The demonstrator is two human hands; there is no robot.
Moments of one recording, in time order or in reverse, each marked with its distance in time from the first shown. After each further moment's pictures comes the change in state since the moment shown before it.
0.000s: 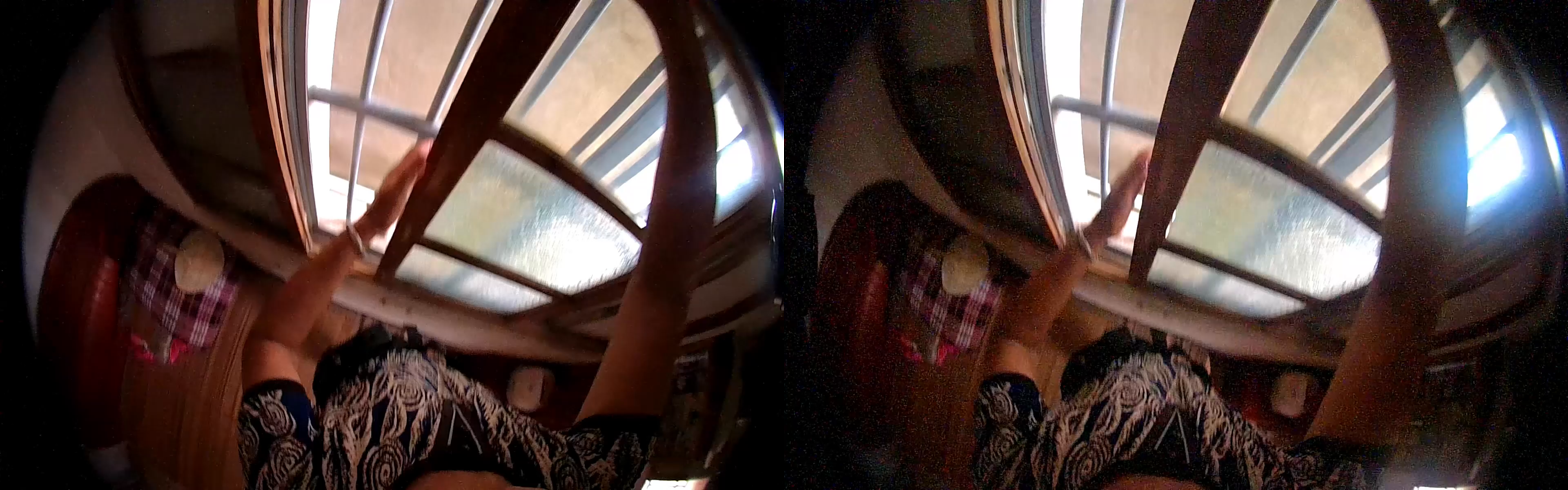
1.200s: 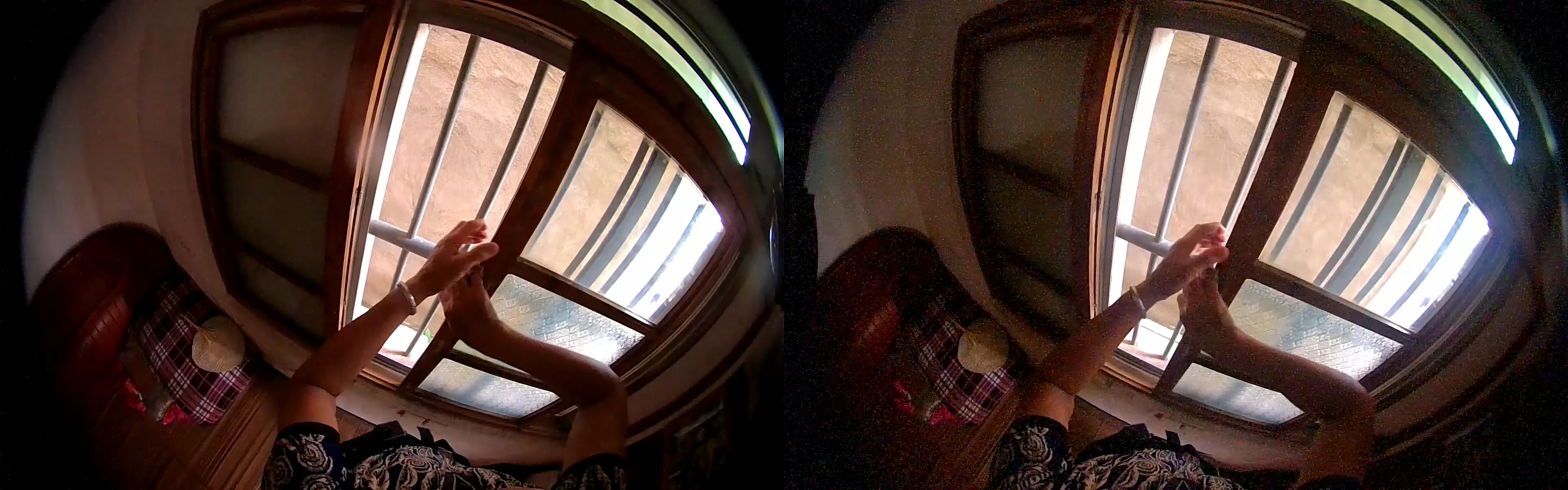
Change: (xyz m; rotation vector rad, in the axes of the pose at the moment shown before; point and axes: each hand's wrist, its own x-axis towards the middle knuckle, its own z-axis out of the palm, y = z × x) left_hand 0.059 0.078 -0.010 0.294 -0.036 0.164; right_hand -0.147 -0.265 -0.053 0.185 -0.883 -0.087
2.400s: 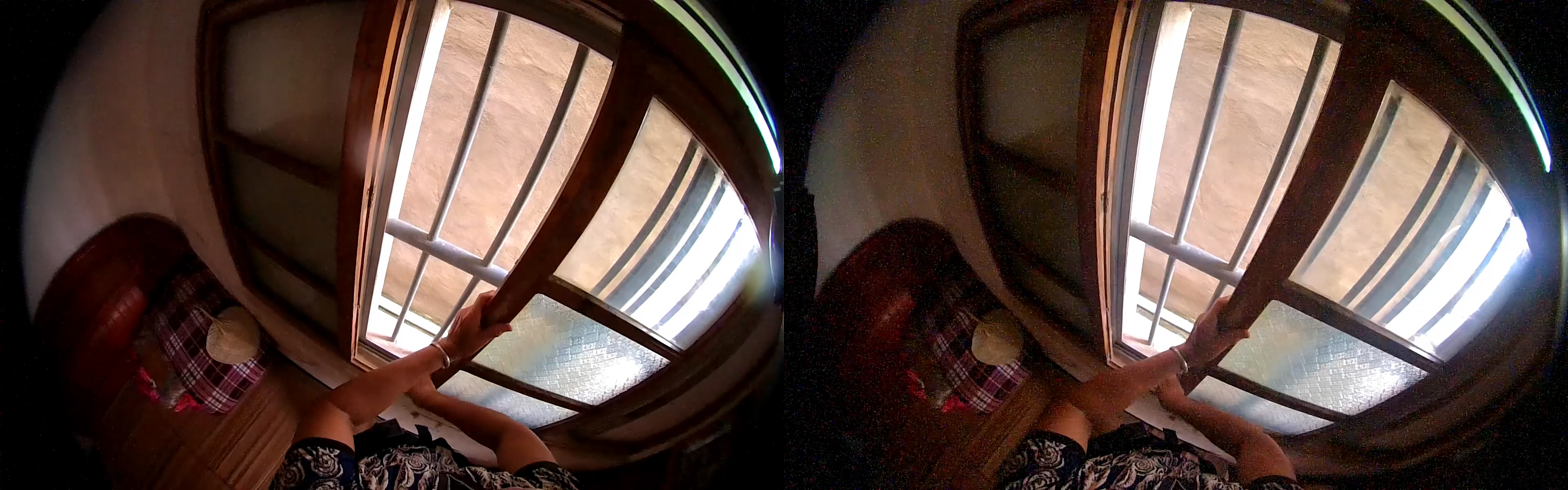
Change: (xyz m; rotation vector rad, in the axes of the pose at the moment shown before) left_hand -0.070 -0.084 0.058 0.097 0.154 -0.098; right_hand -0.115 -0.316 0.257 1.736 -0.421 0.400
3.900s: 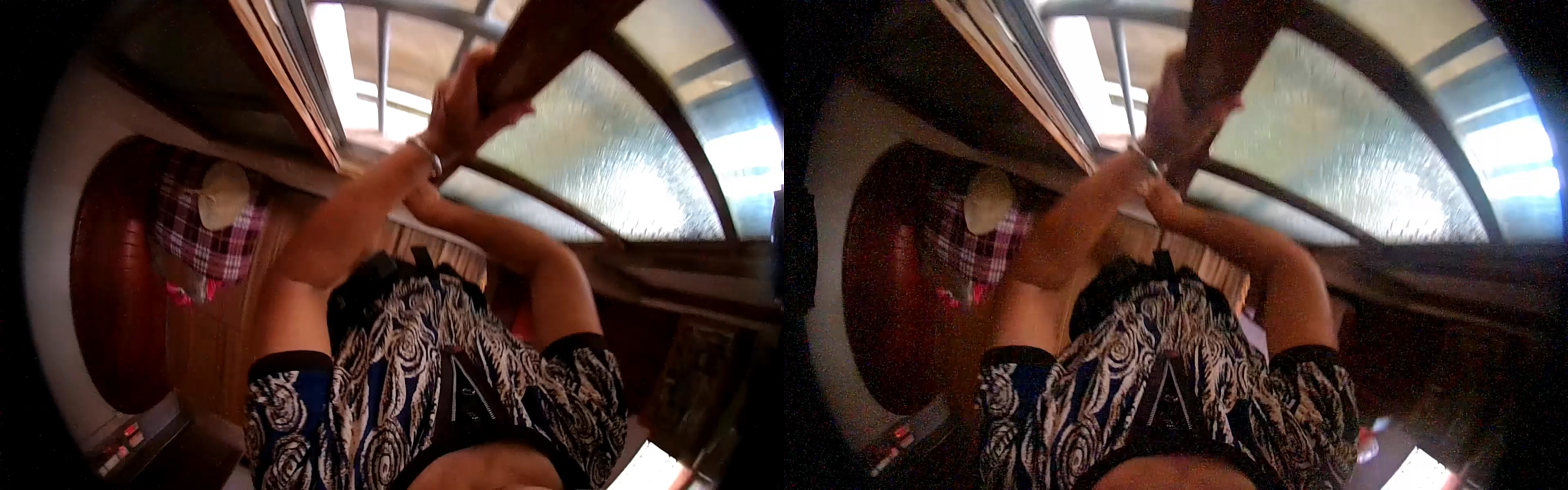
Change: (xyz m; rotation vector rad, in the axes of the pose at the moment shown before) left_hand -0.002 -0.030 0.015 0.249 0.182 0.324; right_hand -0.020 -0.024 -0.019 -0.240 -0.145 -0.009
